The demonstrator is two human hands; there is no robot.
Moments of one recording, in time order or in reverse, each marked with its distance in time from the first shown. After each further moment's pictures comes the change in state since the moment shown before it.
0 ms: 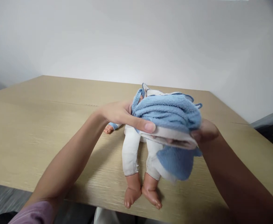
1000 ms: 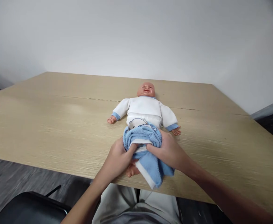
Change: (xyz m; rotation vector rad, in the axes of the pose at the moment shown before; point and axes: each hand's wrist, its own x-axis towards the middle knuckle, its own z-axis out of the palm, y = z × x) left_hand -0.075 -0.058 0.171 0.106 0.901 -0.534; right_hand -0.019 0.068 0.117 -0.573 0.705 0.288
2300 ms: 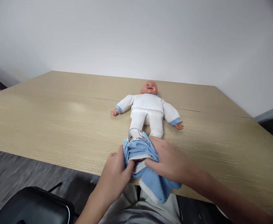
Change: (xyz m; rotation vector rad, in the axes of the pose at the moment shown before) left_hand -0.049 -0.010 -0.003 0.247 -0.034 -0.123; right_hand -0.018 -0.027 -0.001 -0.276 -0.300 -0.079
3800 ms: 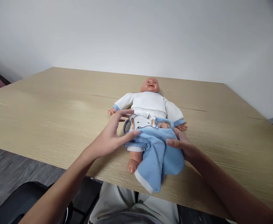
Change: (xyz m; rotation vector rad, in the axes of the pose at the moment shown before) left_hand 0.086 0.017 -0.055 -0.083 0.045 0.482; right_hand 0.023 0.103 -0.012 1.191 0.046 0.104
